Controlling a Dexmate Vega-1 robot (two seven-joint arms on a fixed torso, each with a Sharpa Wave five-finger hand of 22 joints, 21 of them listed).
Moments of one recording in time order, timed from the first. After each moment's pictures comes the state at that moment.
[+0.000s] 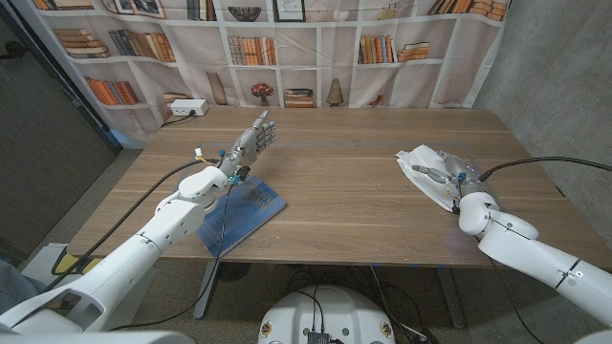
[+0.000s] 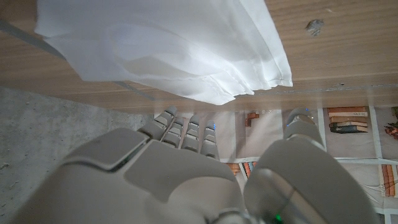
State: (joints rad) left arm 0.88 0.65 0.39 -1.54 -0.68 -0.12 -0.09; left_hand 0.40 0.05 -0.03 0.09 0.28 0.05 0.06 0.22 0.18 0.10 0.03 0.23 0.18 0.06 0.05 0.20 0.18 0.05 0.01 0.20 0.17; right arm -1.10 -0.94 -0.44 -1.94 -0.10 -0.67 -0.40; right_hand 0.45 -0.07 0.23 -0.16 0.28 0.10 -0.06 0.18 0.19 0.08 0.02 0.19 0.18 -0.02 0.03 0.17 0.18 0.05 -0.01 0.18 0.17
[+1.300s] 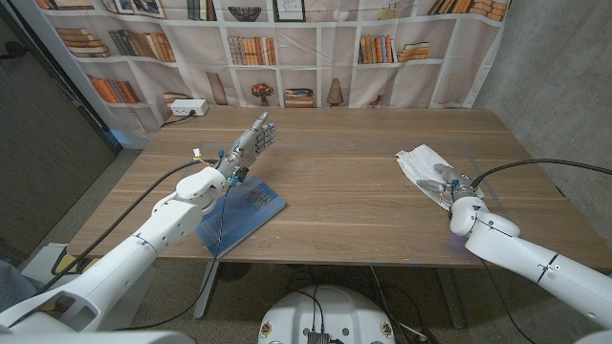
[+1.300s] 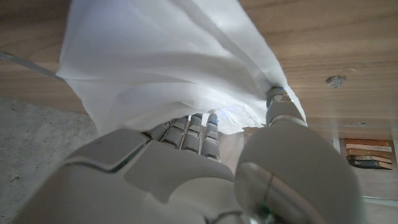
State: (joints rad) left arm 0.90 0.67 0.38 -1.56 -0.68 -0.11 -0.09; left_hand 0.41 0.06 -0.03 0.08 0.27 0.06 0.05 0.22 0.18 0.10 0.03 0.22 0.18 0.06 0.05 0.20 0.18 0.04 0.01 0.20 0.18; right arm -1.01 -0.91 -0.57 -1.86 -0.10 -0.76 -0.39; right_hand 0.79 0.00 0.32 -0.17 0.24 0.25 -0.06 0.23 0.19 0.29 -0.04 0.26 0.18 0.22 -0.04 0.21 0.17 0.32 -0.04 0.24 0.17
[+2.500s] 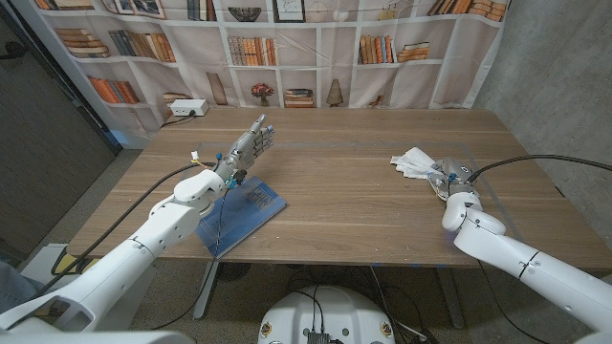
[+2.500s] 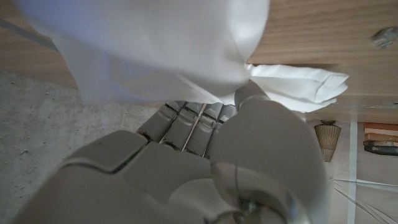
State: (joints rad) left arm 0.92 0.68 0.37 -1.57 -0.70 -0.10 -0.09; left_hand 0.41 0.06 -0.03 0.09 0.25 0.08 0.05 0.22 0.18 0.11 0.03 0.22 0.19 0.06 0.05 0.20 0.18 0.04 0.03 0.20 0.18; right arm -0.95 -0.85 -0.63 -1.77 -0.15 -0.76 -0.46; right_hand 1.16 0.13 0.33 -0.16 0.17 0.86 -0.16 0.25 0.21 0.99 -0.17 0.32 0.18 0.97 -0.21 0.31 0.19 0.78 -0.13 0.62 0.18
